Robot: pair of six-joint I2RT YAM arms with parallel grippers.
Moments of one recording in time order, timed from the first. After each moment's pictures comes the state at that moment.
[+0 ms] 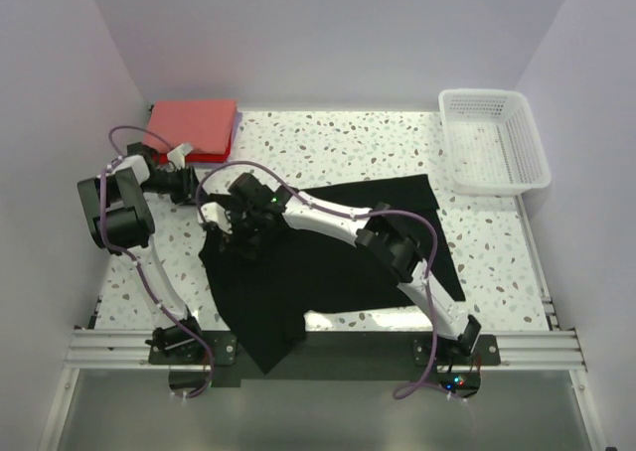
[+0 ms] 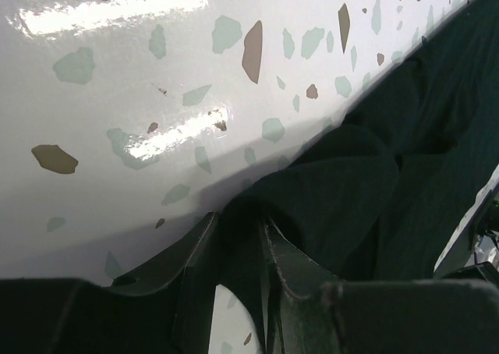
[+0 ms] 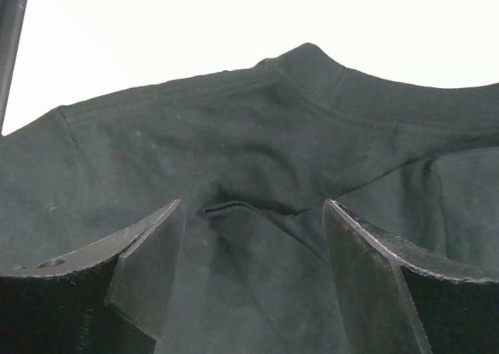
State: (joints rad) left arm 0.36 2.14 1.45 -0.74 0.81 0.32; right arm 1.01 2.37 2.02 -0.52 -0.58 -0.52
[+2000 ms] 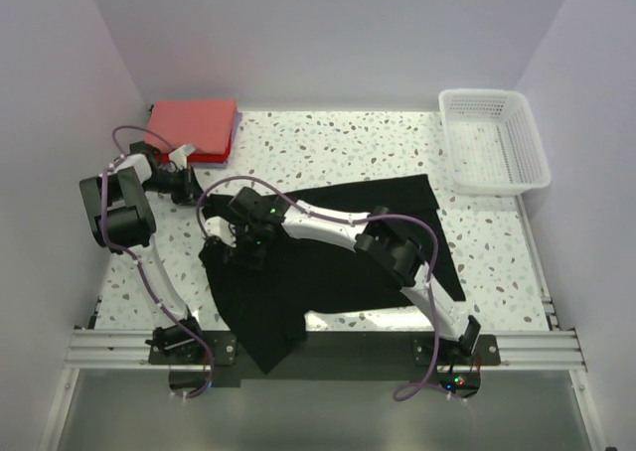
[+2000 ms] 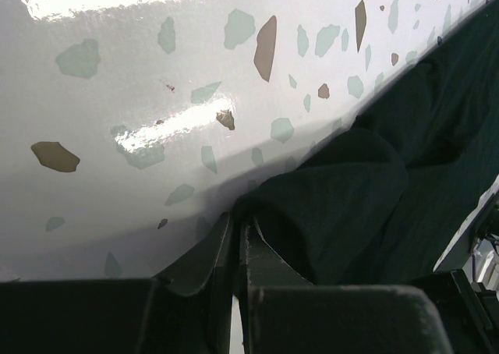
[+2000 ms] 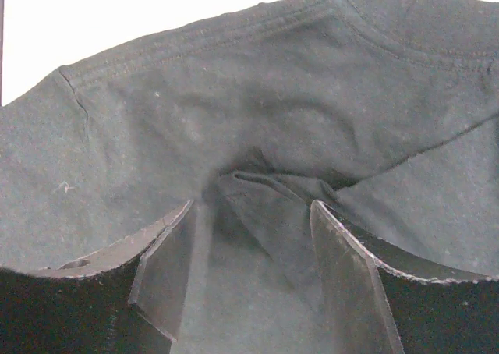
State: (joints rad) left arm 0.35 2.14 1.46 -0.75 0.77 0.29; right arm 1.05 2.34 1.92 -0.57 -0.49 -0.49
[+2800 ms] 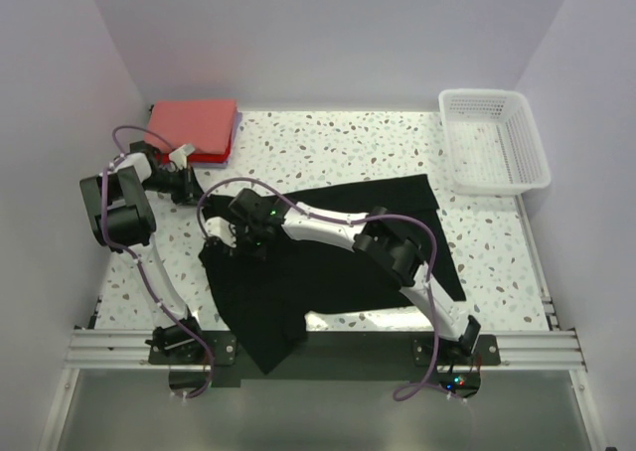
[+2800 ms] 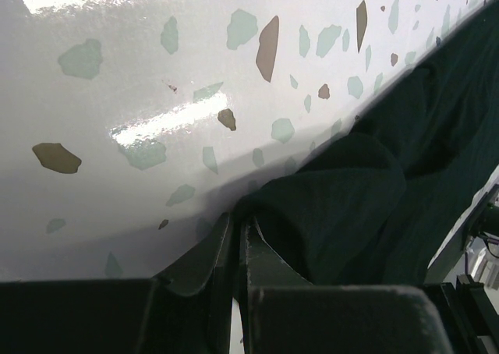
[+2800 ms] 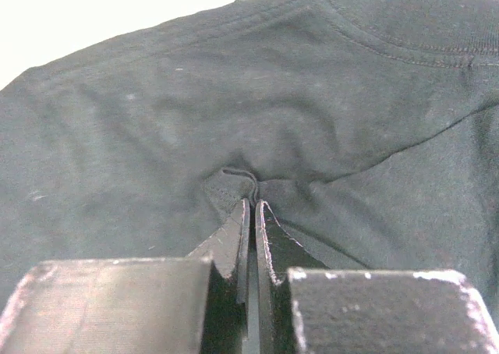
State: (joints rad) left arm 0.35 2.16 1.48 -0.78 0.77 0.29; right arm 1.06 2.36 1.90 -0.52 -0.45 -0.49
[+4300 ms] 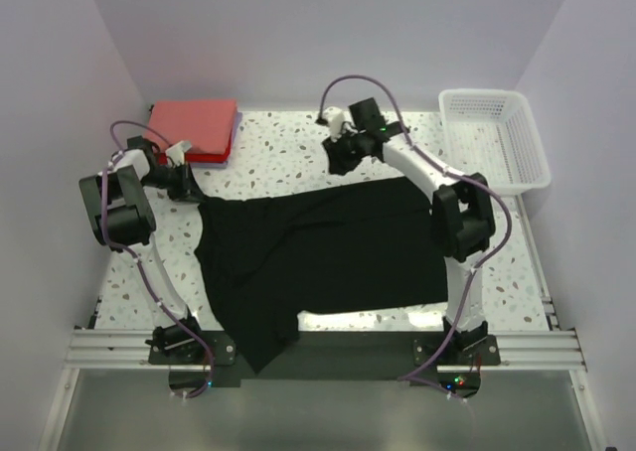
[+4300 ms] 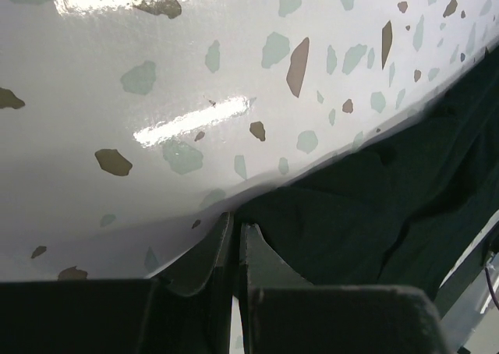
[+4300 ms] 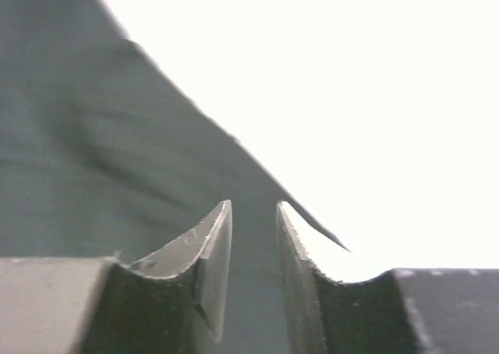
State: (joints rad) left arm 0.35 2.17 1.52 -0.78 0.71 0.28; right arm 0.53 2.10 1.80 -0.58 -0.46 -0.28
